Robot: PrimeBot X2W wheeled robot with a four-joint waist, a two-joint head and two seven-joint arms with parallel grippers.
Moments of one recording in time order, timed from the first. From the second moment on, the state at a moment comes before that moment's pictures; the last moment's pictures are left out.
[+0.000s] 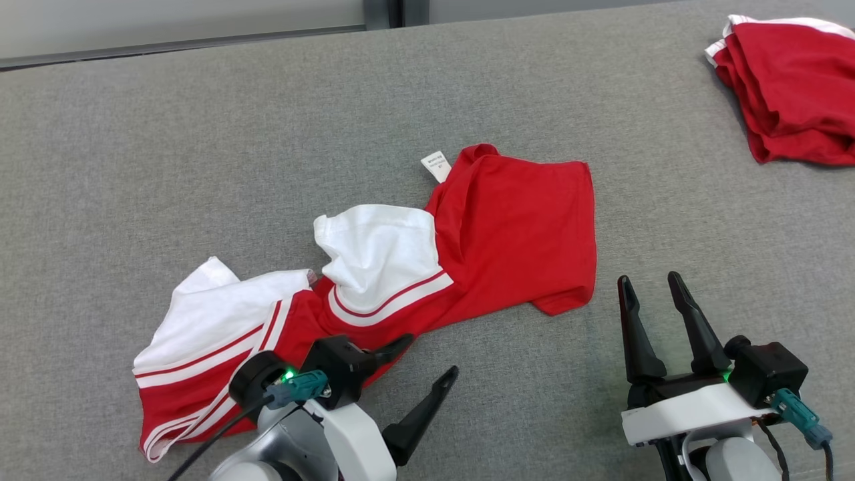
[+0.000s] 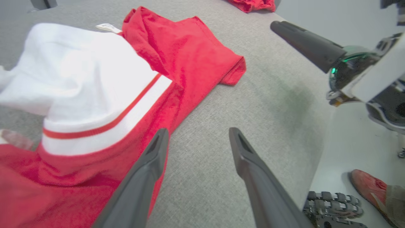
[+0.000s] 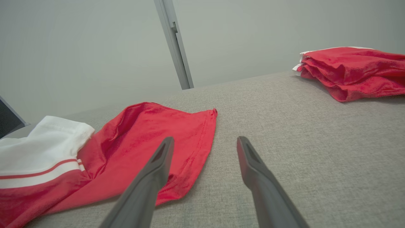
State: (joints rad) left arm -0.18 0.31 -0.61 -0.16 -0.47 -0.07 0.33; right arm -0.14 -0.05 0.17 0.27 0.27 0.13 -0.26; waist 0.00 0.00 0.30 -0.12
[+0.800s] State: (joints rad) left arm -0.61 0.34 -0.23 0.15 -1.17 0.19 1.02; right arm -0.17 -0.05 0.21 0.27 0.30 0.13 -0.26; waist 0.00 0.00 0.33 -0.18
